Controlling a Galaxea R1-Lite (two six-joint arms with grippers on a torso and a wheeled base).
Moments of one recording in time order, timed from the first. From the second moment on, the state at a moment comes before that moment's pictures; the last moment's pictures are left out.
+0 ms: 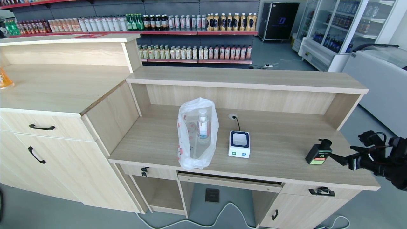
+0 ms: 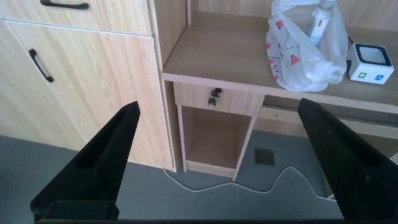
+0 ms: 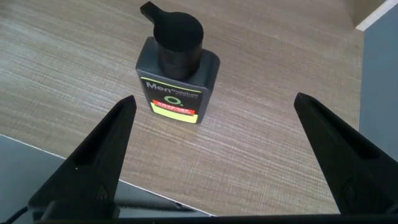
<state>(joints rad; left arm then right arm) 0.00 0.00 0.00 0.00 0.04 -0.02 -0.52 2.32 -0.89 -1.01 0.62 -0.47</state>
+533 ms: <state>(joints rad) 0.00 0.00 0.00 0.00 0.04 -0.02 -0.47 2.41 -0.93 -1.08 0.62 -0.47</state>
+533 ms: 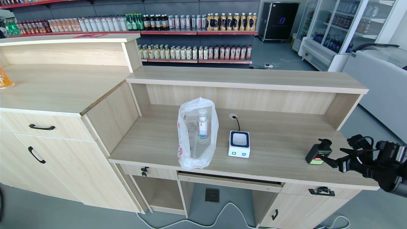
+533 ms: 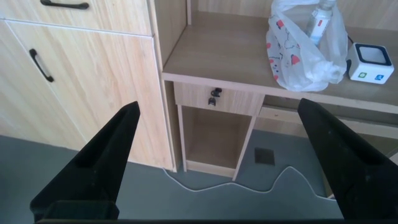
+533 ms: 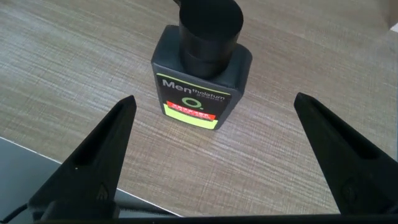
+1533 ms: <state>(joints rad) 0.00 0.00 0.00 0.00 0.04 -0.02 -0.40 2.54 -1.04 -1.12 0.62 -0.46</state>
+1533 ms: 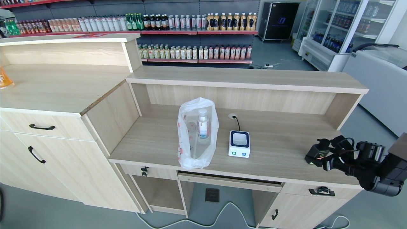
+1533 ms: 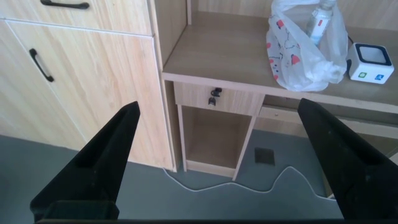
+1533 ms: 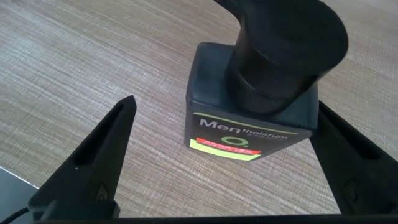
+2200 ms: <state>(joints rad) 0.00 0.00 0.00 0.00 0.04 -0.02 -0.39 2.59 -1.11 -1.13 0.62 -0.44</state>
